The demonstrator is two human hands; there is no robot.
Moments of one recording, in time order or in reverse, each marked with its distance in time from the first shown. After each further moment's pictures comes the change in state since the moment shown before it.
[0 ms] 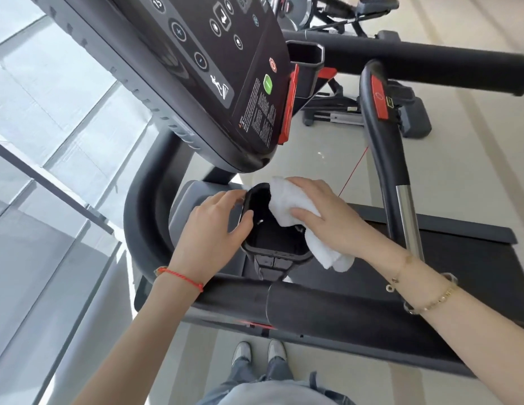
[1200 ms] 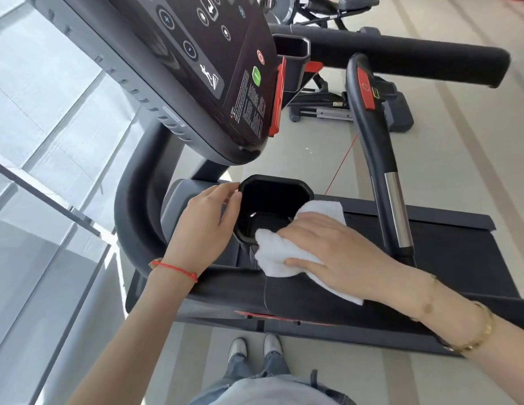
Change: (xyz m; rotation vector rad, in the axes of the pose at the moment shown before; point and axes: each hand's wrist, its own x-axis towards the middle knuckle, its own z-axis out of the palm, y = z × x) left_hand 0.001 -0.008 0.002 -0.100 -0.025 -0.001; right_hand -0.066 -0.025 0.003 -0.368 -0.106 -0.348
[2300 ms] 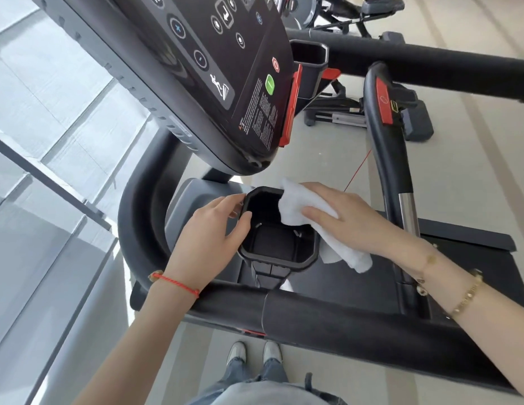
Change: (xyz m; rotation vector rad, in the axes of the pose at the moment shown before) left_hand -0.001 0.001 0.003 0.051 0.034 -0.012; right_hand 0.047 0.074 -0.013 0.299 0.050 0.240
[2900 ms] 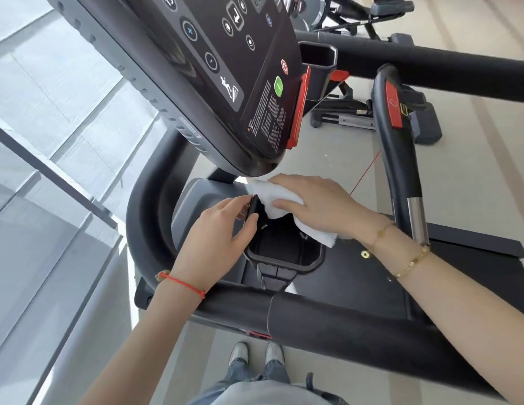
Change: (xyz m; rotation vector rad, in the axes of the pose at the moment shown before) left_hand 0.001 0.002 -0.002 0.023 0.002 0.009; right_hand 0.049 -0.031 0.012 -0.277 -0.052 -0.083
